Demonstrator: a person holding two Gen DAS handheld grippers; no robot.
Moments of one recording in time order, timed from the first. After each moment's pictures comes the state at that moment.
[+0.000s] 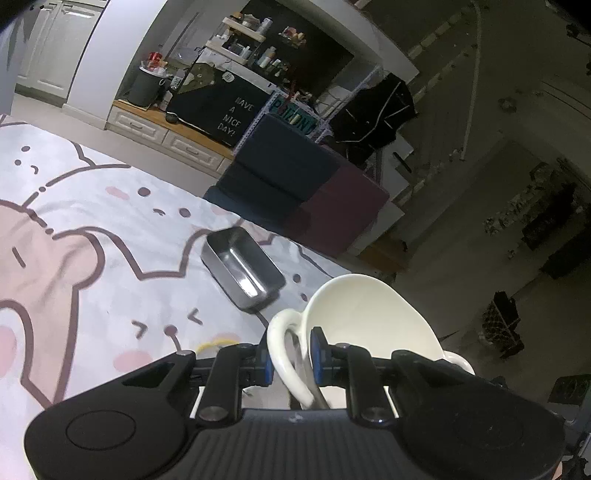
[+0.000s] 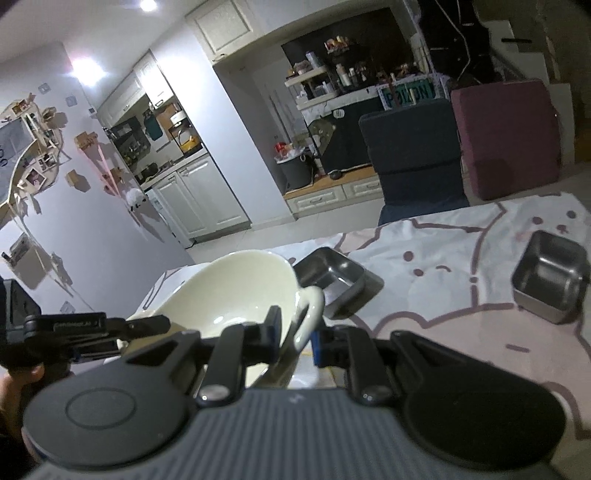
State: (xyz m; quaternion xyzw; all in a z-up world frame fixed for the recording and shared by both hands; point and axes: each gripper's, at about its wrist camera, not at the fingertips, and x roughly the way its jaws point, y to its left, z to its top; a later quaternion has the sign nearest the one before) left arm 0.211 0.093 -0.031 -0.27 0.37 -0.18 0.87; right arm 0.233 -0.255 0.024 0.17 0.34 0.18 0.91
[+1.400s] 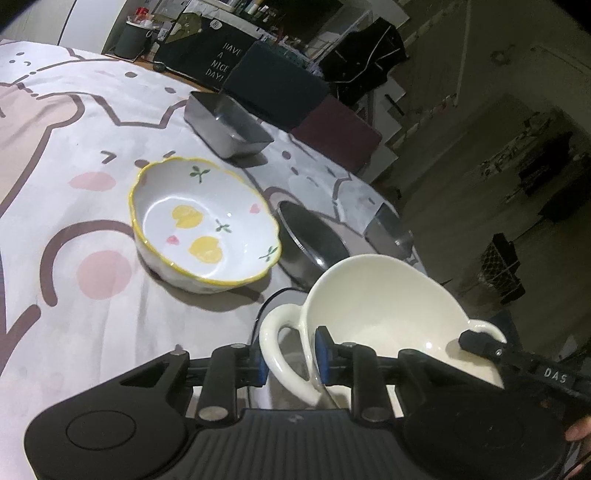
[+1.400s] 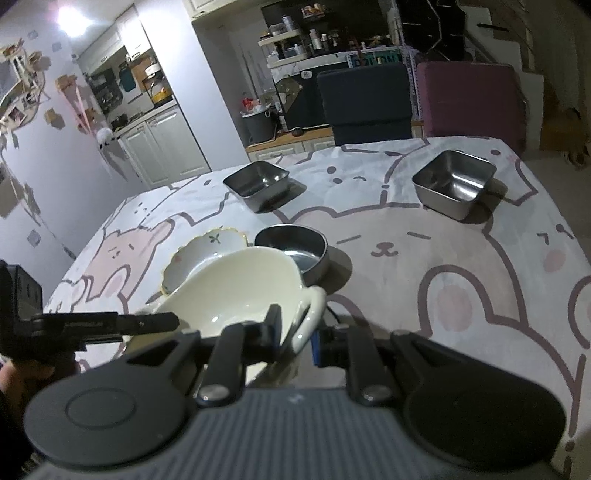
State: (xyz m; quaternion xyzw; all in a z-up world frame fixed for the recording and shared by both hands) left arm 0.123 0.014 -0.155 -0.24 0.42 -0.21 0.85; right arm 0.140 -0.309 -0.039 0.10 0.40 0.14 0.90
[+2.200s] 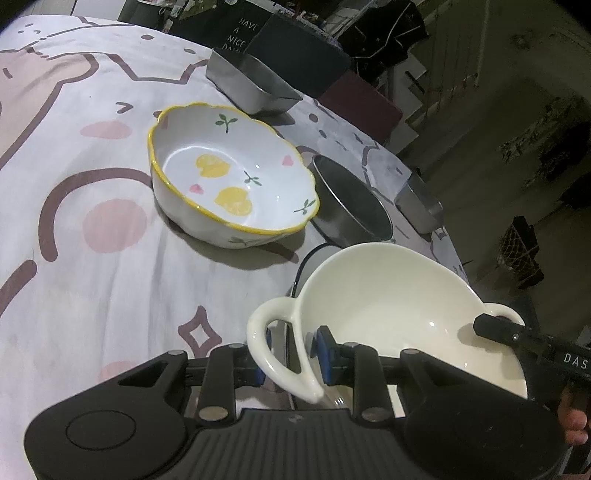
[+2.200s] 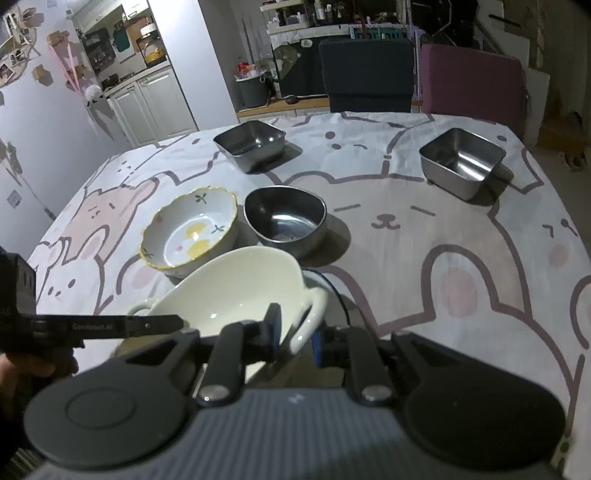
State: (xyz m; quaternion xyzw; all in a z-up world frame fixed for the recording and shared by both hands) left arm 0.127 0.008 -0.192 -0.23 0.46 -0.20 0.83; right arm 0.158 -0.295 -0.059 0.05 0.45 0.13 0.88
